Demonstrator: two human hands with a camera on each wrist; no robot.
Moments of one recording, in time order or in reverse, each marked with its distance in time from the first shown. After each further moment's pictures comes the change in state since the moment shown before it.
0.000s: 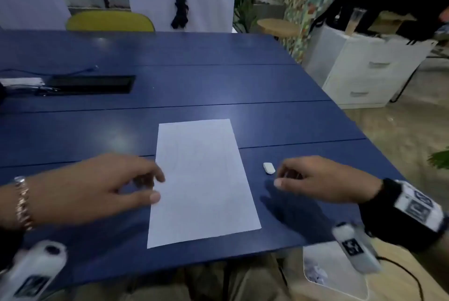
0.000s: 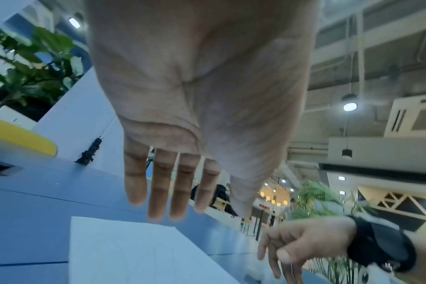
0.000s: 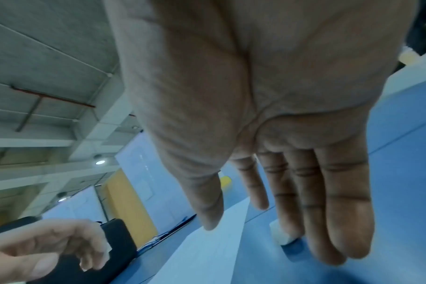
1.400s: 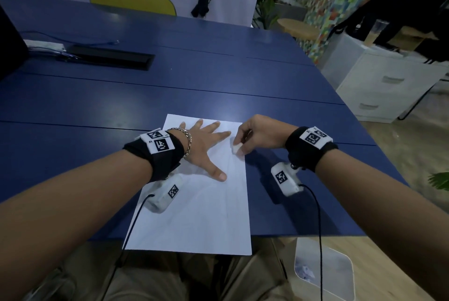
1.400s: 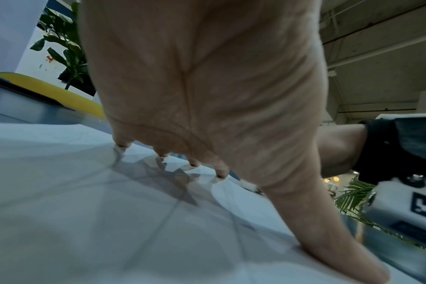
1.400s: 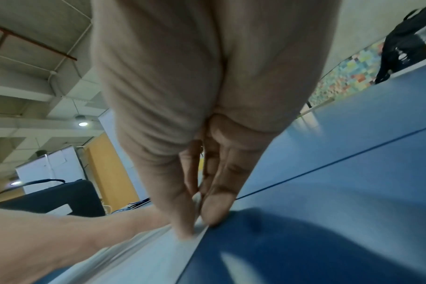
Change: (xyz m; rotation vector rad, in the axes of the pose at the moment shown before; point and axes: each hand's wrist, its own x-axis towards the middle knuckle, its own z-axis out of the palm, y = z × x) left_hand 0.158 -0.001 0.069 0.139 -0.204 -0.237; right_hand 0.148 -0.041 0.005 0.022 0.010 -0.179
